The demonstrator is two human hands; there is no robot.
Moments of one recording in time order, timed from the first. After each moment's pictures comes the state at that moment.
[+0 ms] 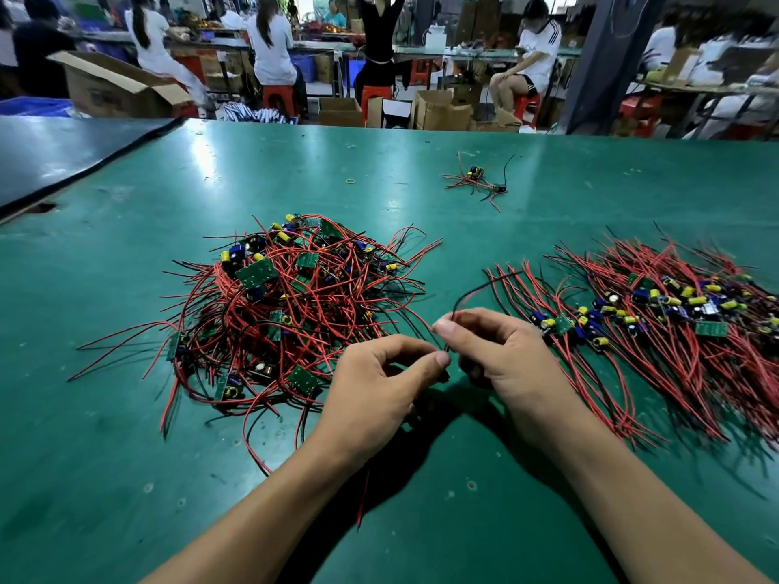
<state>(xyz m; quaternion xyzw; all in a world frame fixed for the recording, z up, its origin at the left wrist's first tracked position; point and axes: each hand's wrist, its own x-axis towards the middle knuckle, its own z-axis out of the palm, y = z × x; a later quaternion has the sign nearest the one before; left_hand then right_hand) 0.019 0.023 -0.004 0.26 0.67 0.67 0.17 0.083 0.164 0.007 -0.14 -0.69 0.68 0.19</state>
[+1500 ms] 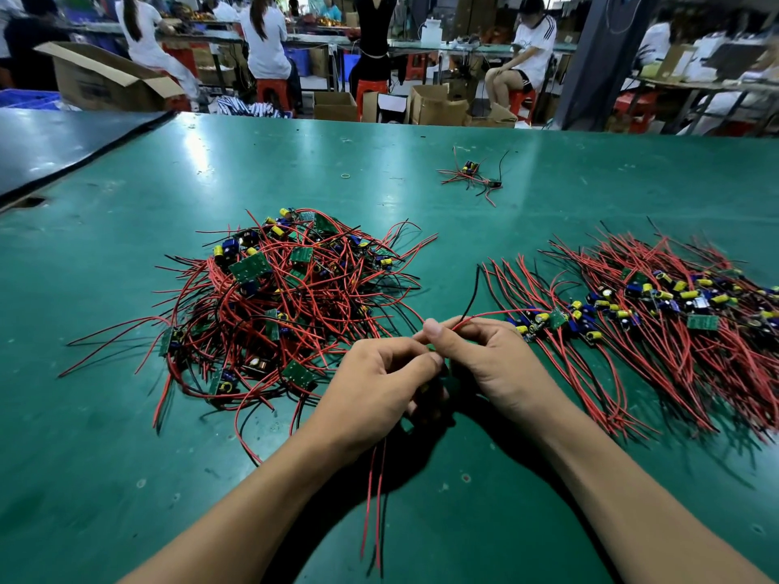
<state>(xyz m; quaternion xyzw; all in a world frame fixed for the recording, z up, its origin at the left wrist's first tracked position) 0.019 0.023 -0.001 0.29 0.66 0.65 0.26 0.082 0.164 -0.005 -0.11 -0.65 0.75 0.12</state>
